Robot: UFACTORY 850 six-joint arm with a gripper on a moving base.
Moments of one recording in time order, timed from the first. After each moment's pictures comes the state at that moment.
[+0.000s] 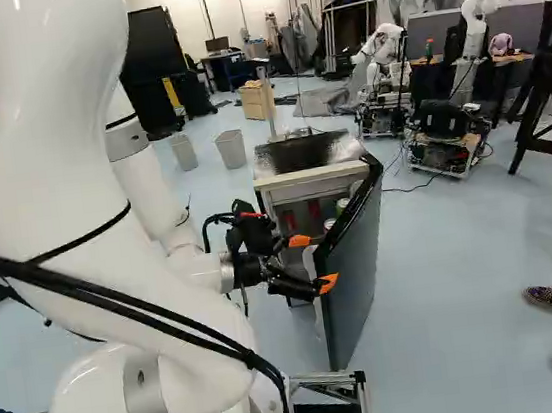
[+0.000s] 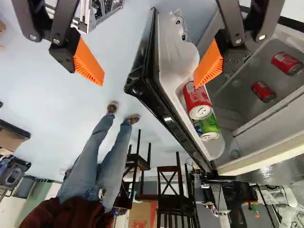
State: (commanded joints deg) arm 19.8 -9.0 -6.2 84.8 69.5 0.0
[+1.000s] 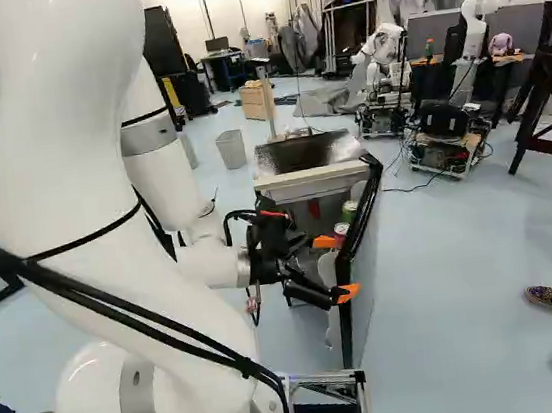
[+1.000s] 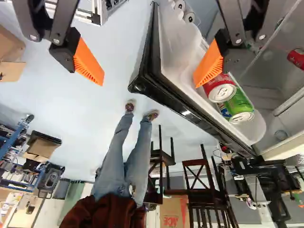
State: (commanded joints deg) arm 8.4 -10.3 -8.4 84.8 71.5 0.0
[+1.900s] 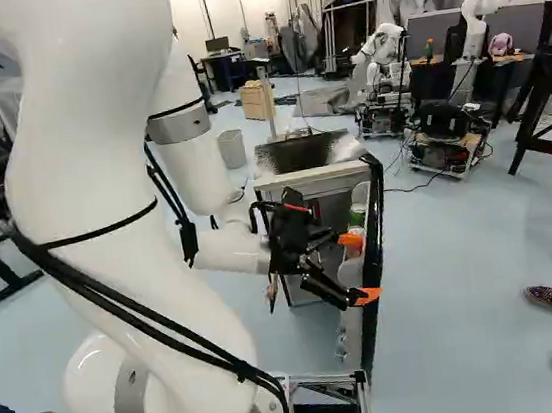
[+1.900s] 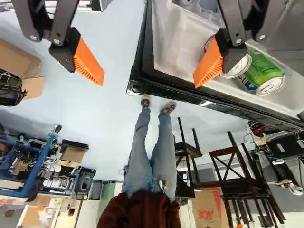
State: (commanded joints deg) arm -3.3 -13.7 -14.0 84.8 72.7 0.0
